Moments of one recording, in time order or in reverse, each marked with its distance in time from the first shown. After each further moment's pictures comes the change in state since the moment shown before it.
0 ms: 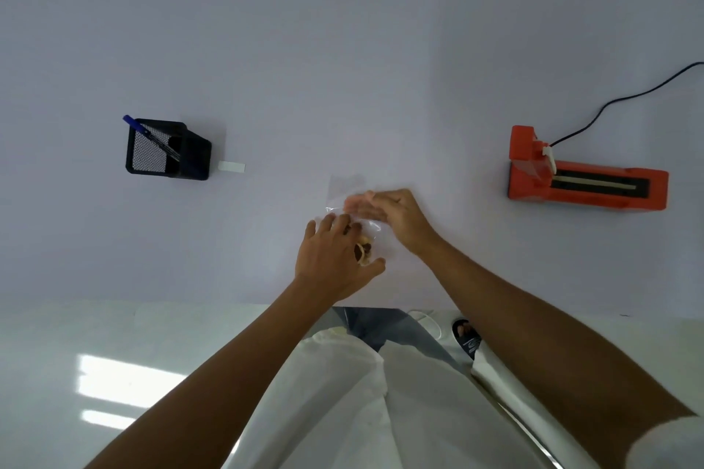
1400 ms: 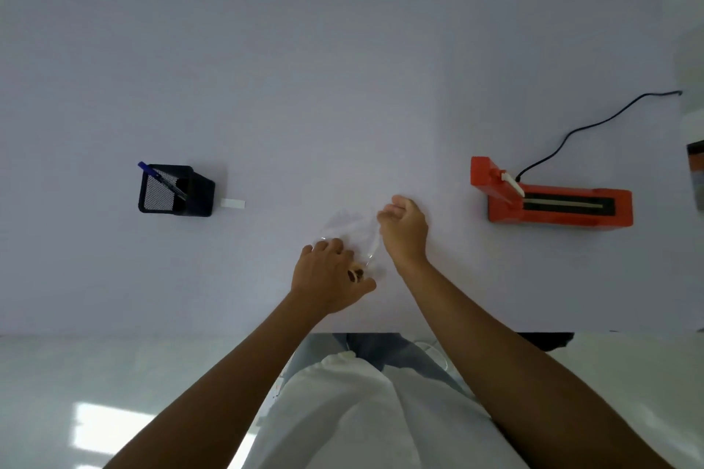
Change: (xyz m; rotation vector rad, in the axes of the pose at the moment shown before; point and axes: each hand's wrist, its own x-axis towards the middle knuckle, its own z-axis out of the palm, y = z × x) left_hand 0.010 -0.002 -0.006 0.070 -0.051 0.028; right_hand -0.001 -0.026 0.010 -0.174 0.758 0.167
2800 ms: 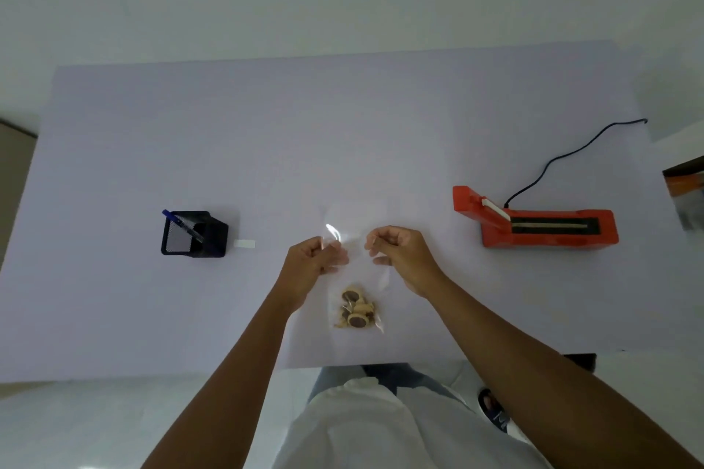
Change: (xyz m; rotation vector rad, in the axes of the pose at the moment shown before) left_hand 0.023 -0.044 -0.043 -1.537 0.072 -0.232; right_hand -0.006 -0.023 -0.035 0.270 -0.506 -0.141
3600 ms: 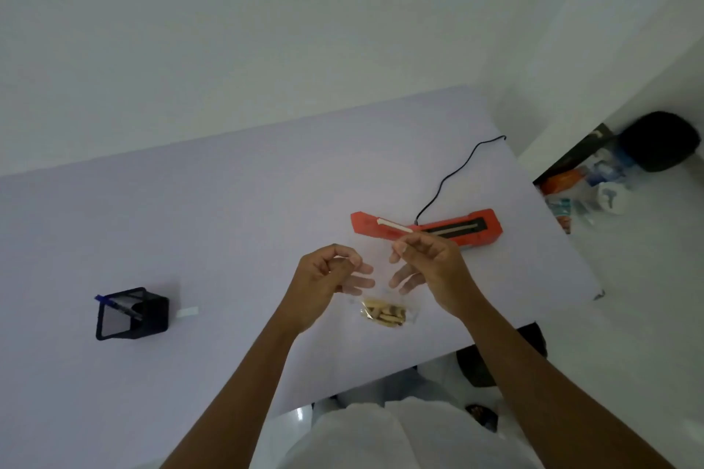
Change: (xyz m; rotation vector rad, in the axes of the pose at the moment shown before) left_hand -0.066 0.091 0.131 0.063 -0.438 0.304; right_hand -0.138 -0.089 -0.105 0.068 0.172 -0.326
